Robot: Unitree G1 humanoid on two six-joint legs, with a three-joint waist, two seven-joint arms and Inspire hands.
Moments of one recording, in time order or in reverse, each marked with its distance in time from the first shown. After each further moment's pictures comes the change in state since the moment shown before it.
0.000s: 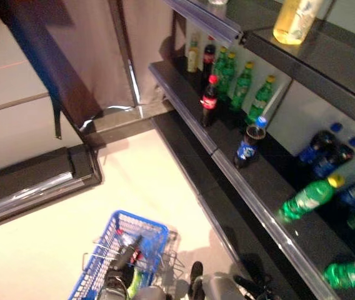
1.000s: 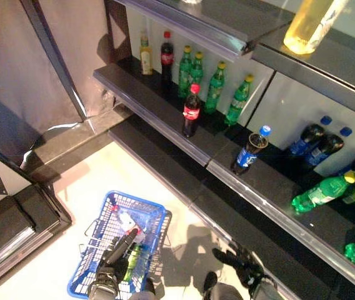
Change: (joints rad) left arm 0.055 0.037 -0.003 -0.109 0.041 0.053 -0.054; right arm 0.085 -0.051 0.192 -0.515 -0.214 0.008 0.014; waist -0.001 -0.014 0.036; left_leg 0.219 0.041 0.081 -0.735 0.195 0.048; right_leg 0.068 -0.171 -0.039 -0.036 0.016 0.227
